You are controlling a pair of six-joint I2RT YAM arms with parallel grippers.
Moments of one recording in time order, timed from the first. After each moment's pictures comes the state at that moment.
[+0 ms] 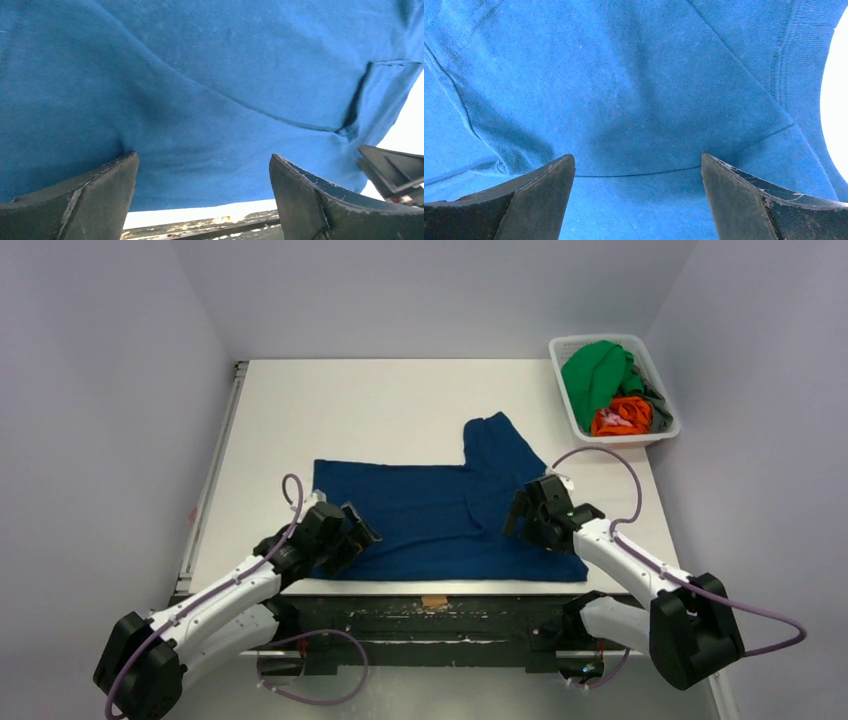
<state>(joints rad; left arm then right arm) -0.62 0.86 0.36 -0.38 -0.07 -1.22 0.40 1.13 0.55 -0.52 0.17 0.72</state>
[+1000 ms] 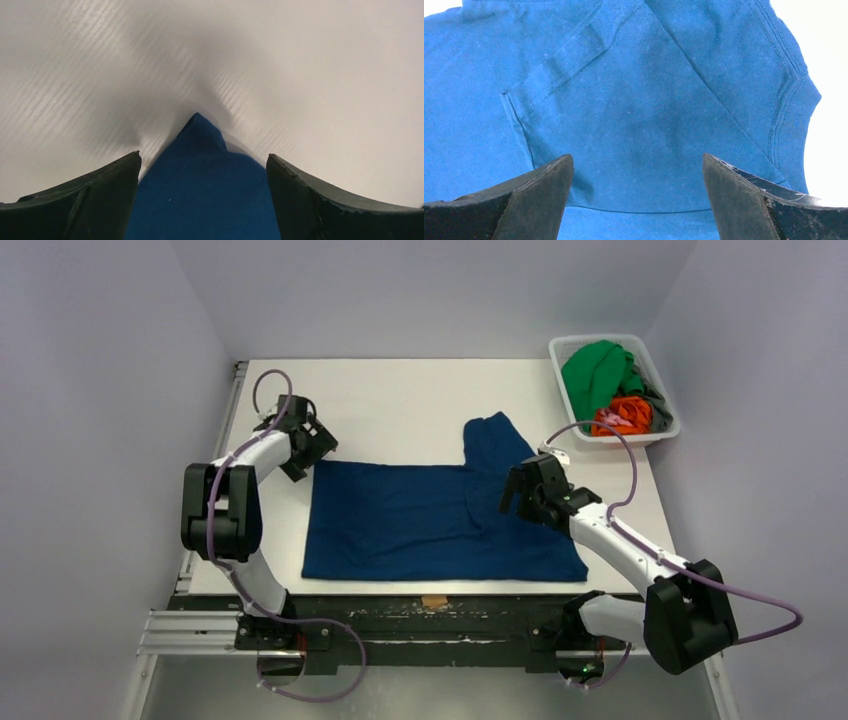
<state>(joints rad) -0.05 1.74 1.12 -0.40 -0.14 -0.80 0.40 1.19 0.68 -0.46 0.24 0.63</state>
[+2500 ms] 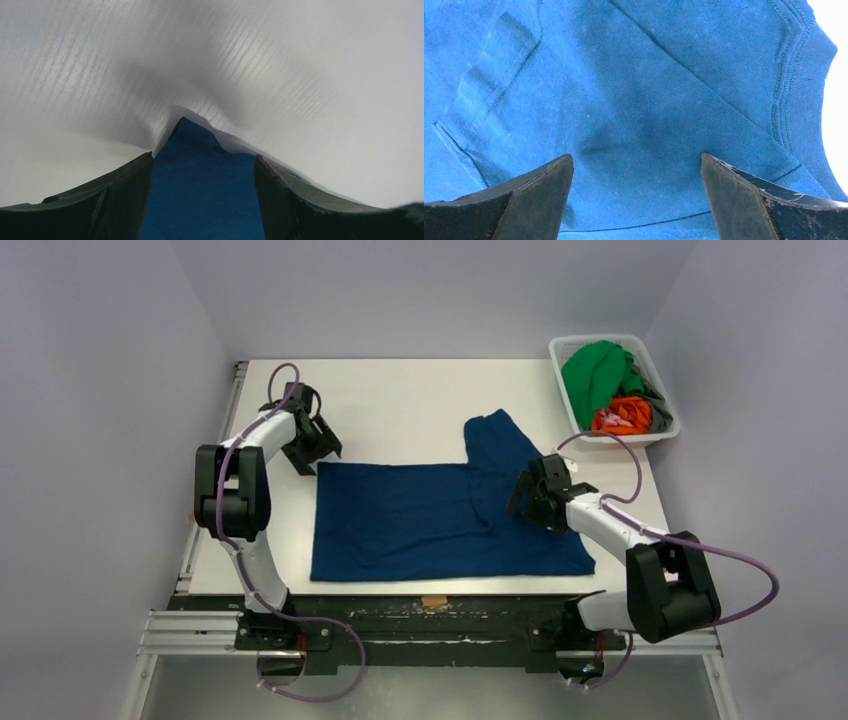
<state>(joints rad) -0.05 1.93 1.37 -0.65 -0.01 -0.70 0.31 1.34 0.66 -0.42 0.22 0.67</state>
